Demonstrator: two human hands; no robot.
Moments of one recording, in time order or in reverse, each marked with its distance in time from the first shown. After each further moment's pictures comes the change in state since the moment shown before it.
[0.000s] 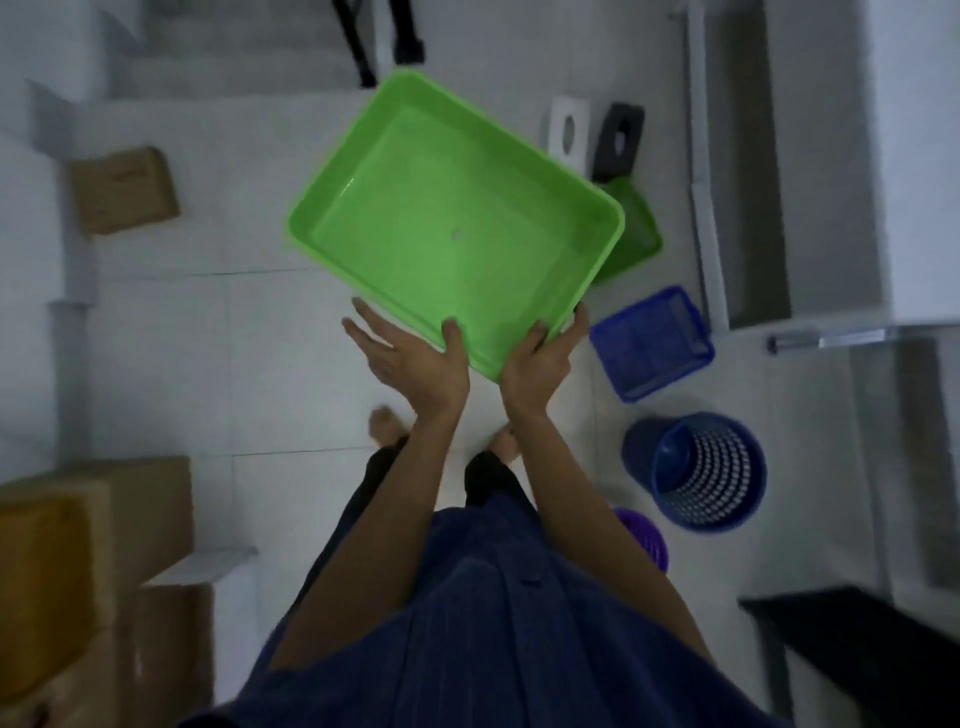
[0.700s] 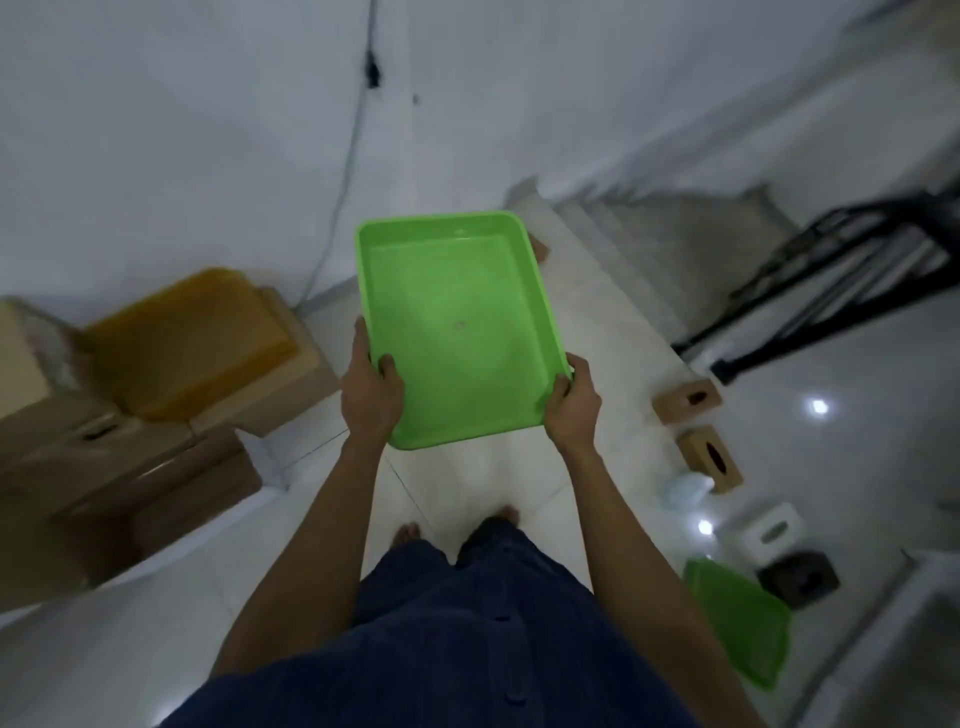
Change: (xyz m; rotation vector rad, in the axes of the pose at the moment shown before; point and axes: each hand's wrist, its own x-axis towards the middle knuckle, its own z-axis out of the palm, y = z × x) left_hand 0.156 -0.277 -0.433 -0.307 0.601 -0.362; right_hand -0.319 -0.167 0.270 -0.422 -1.048 -0.818
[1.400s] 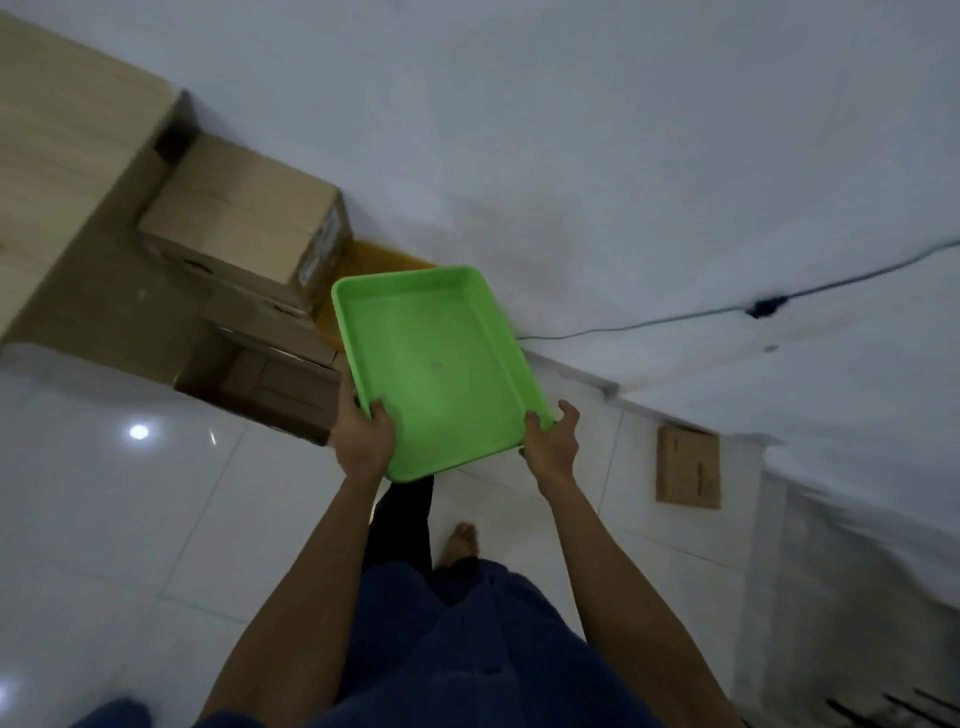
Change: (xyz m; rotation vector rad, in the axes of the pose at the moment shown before) left_hand 0.173 -0.140 -0.116 -0.244 0.786 -0.769; right_hand 0.116 -0.235 0.359 -0.195 -0.824 -0.108
